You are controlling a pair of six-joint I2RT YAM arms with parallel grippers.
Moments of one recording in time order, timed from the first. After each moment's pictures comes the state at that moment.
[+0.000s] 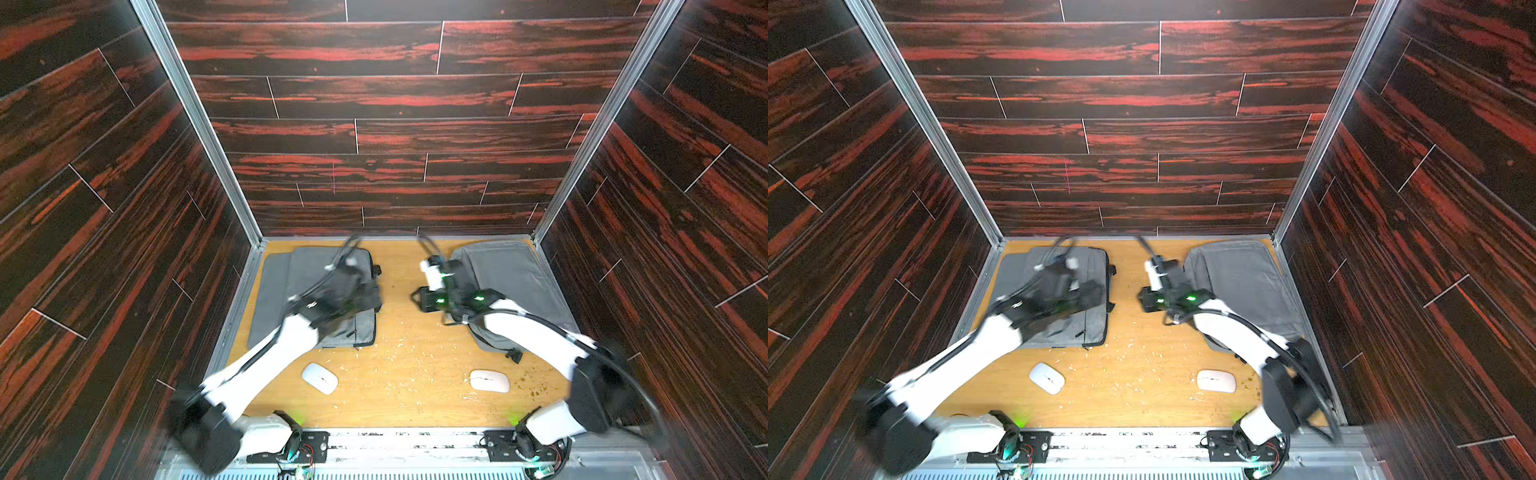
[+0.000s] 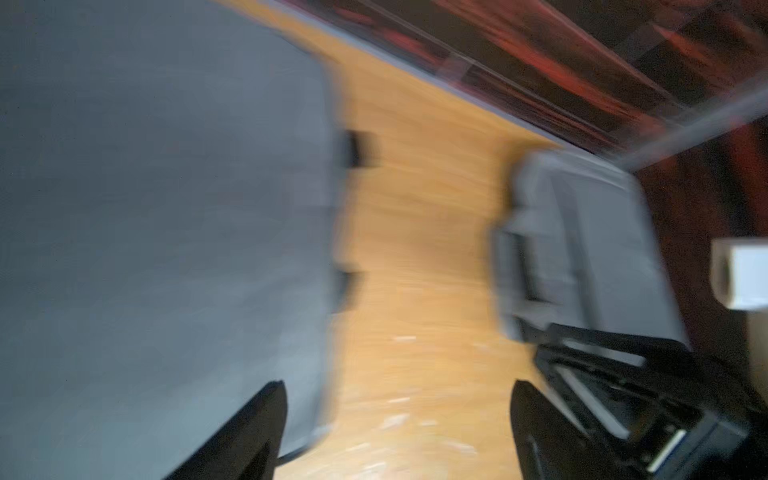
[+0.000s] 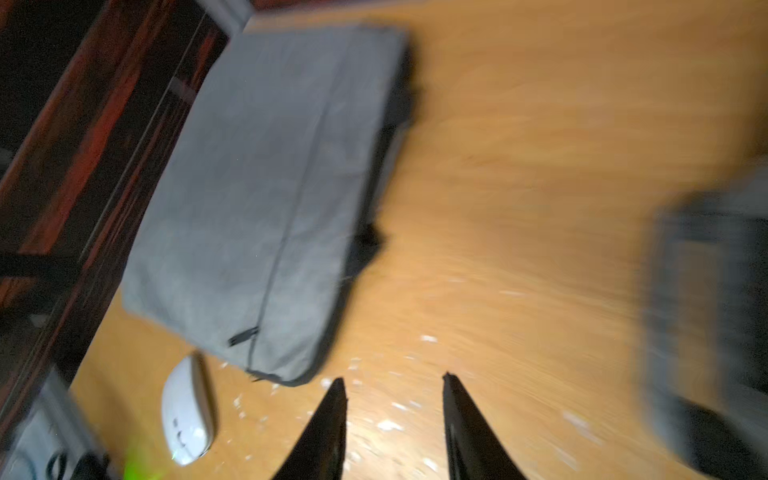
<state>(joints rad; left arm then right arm) -0.55 1.22 1.04 -0.54 -0.17 -0.74 0.67 1.61 1.15 -0.27 -0.16 0.41</state>
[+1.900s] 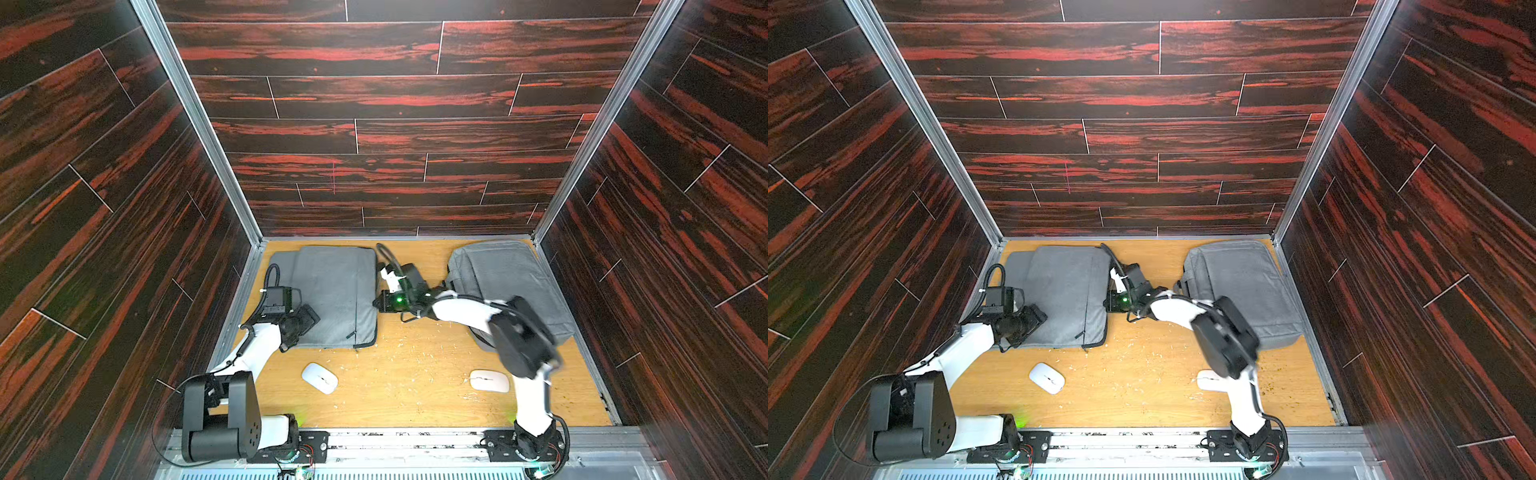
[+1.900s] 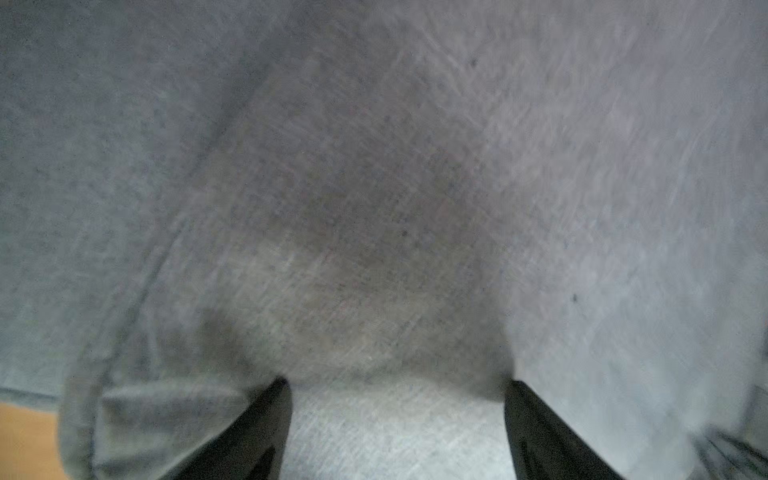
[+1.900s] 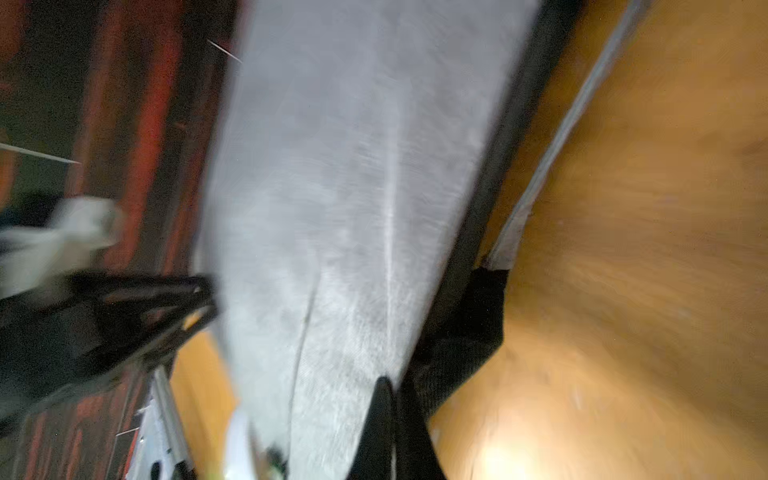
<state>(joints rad) 0.06 1.37 0.75 -0.41 0.20 -0.70 0.74 1.96 1.32 -0.05 -0.33 0.61</state>
